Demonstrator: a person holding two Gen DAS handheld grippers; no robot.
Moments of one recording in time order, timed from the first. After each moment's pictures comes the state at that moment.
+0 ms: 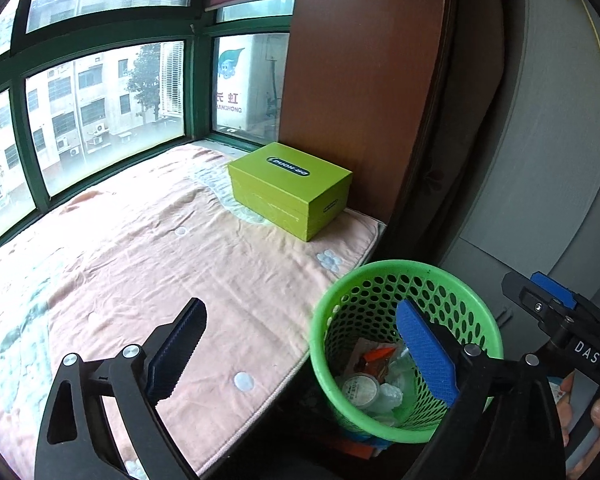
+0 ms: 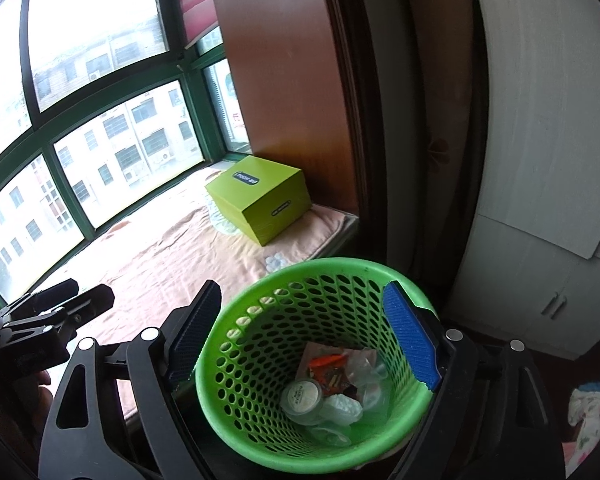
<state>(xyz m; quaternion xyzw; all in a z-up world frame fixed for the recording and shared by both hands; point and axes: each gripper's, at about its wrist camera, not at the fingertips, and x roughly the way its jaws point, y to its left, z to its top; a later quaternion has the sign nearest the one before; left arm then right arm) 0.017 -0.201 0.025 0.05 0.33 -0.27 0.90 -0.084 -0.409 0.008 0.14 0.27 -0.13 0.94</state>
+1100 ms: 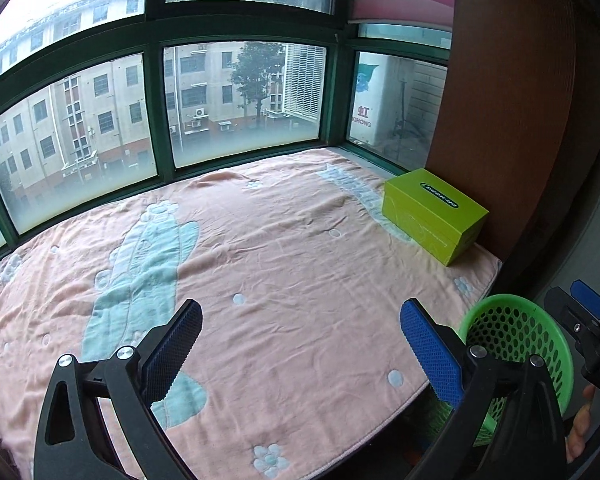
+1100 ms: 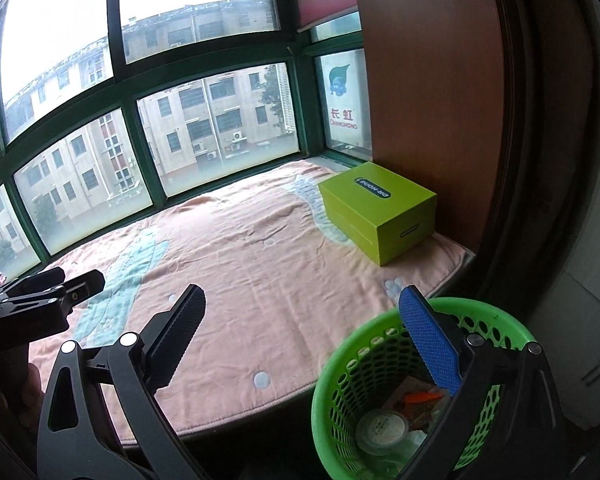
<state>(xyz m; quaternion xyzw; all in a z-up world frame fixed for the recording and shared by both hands) 0.045 -0.061 0.038 0.01 0.33 -0.08 0.94 -0.012 -0.303 0.024 0.07 0.27 0.00 0.96</state>
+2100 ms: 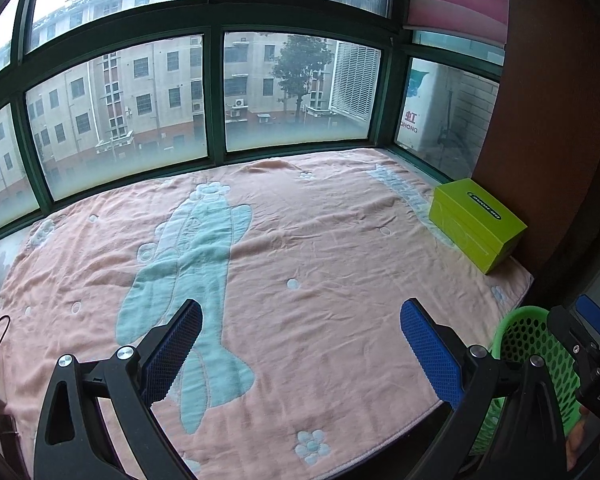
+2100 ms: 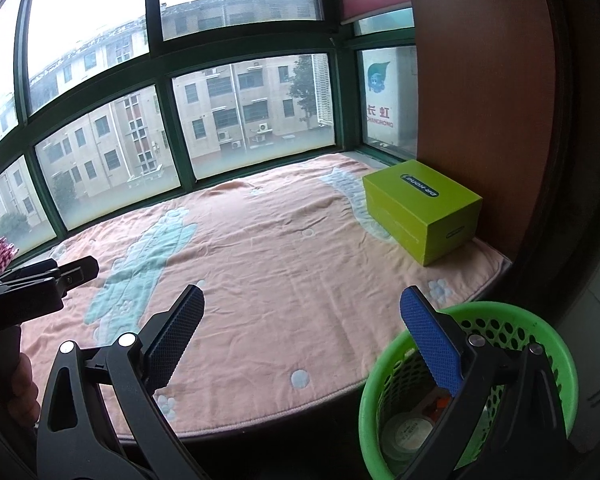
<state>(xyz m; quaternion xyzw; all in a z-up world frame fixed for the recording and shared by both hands) 0.035 -0.013 0.032 -0.02 0.34 -0.01 0.94 -0.001 -0.260 0.015 0.05 0.27 0.05 0.96</state>
